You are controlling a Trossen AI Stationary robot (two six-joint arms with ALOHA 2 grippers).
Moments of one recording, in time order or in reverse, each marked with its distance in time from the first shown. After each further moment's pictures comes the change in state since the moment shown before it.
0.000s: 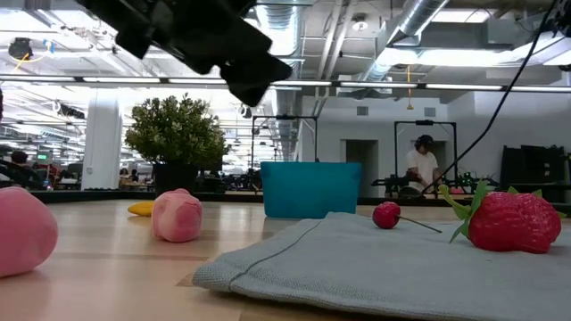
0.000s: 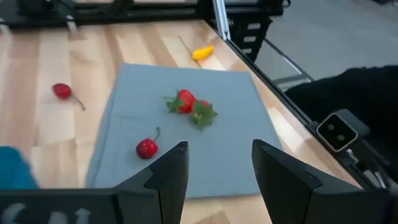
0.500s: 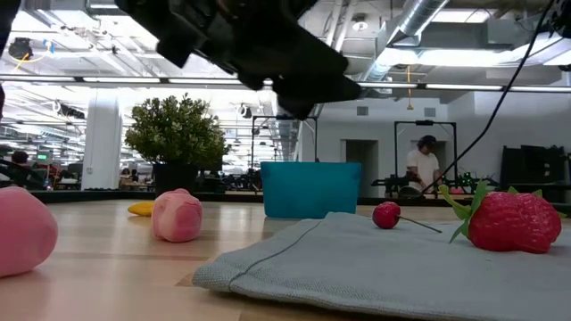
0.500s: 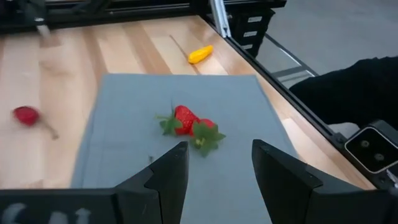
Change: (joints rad) left arm -0.026 0.252 0.226 0.003 0.008 0.041; right arm 0.041 0.000 0.000 -0.129 0.052 0.182
